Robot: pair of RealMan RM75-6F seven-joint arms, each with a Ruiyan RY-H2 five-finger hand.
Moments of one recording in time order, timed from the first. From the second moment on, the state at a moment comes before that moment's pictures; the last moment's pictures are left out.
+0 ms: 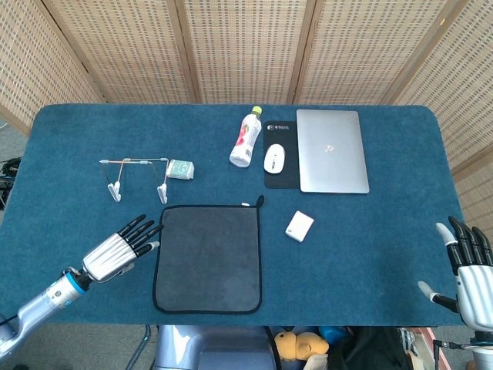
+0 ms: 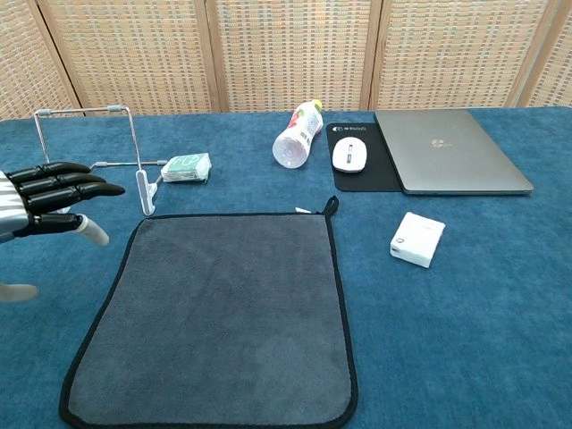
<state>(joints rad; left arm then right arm) -0.46 -1.48 0.07 -0.94 2.04 1.38 -0.04 -0.01 -1.00 0.06 -1.83 -1.62 1.63 -0.05</state>
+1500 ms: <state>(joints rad) -0.58 -1.70 0.17 -0.73 1.93 1.31 0.01 0.00 -0.98 0.06 -1.83 -1.59 1.60 -0.02</state>
